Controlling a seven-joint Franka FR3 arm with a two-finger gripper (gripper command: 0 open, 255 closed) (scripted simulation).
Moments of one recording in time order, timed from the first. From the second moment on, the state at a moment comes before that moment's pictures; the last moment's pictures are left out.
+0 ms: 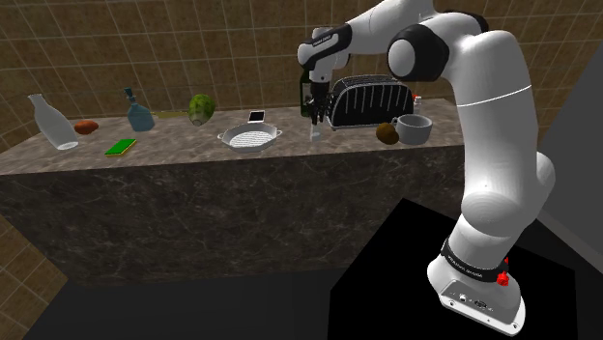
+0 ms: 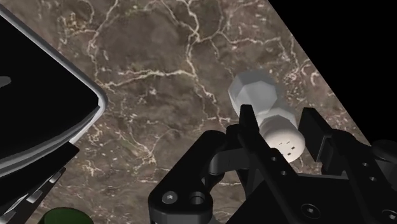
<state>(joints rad) -0.16 0.51 -0.24 -1.44 0.21 1.90 -0.46</state>
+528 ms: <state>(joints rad) -0.16 0.49 -0.24 -1.36 0.20 1.80 -0.45</state>
